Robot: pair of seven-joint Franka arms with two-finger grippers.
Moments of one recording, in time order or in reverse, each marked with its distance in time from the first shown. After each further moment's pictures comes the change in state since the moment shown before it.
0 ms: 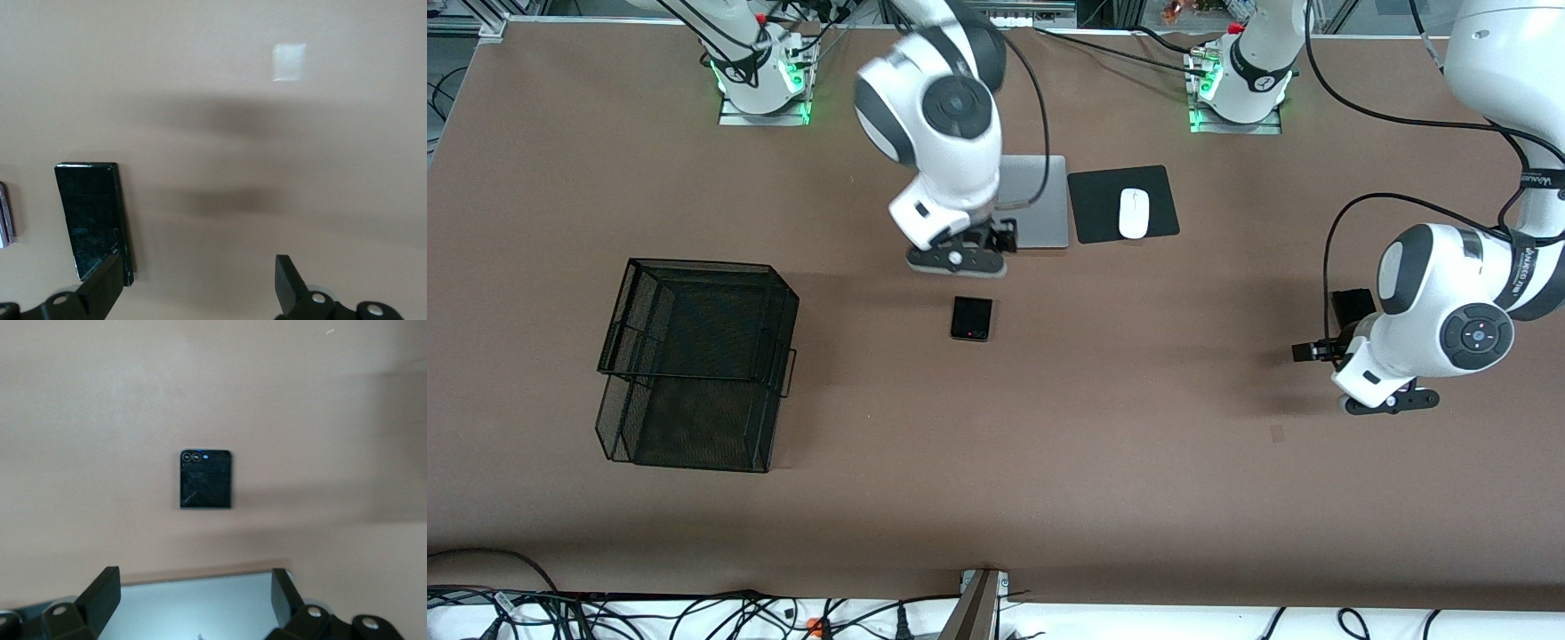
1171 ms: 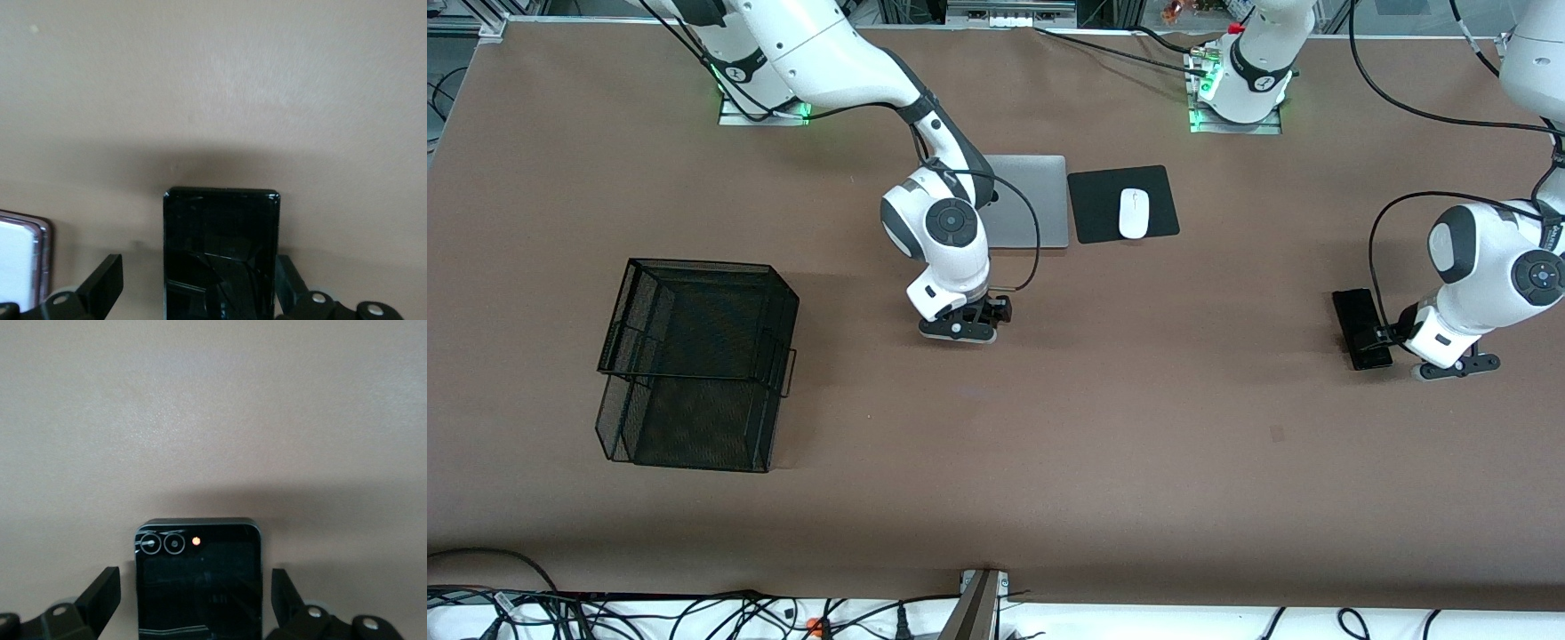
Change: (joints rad) left arm 0.326 0.026 -0.001 -0.312 0.089 0.524 0.146; right arm -0.015 0.234 -0.035 -0.160 0.000 0.500 0.007
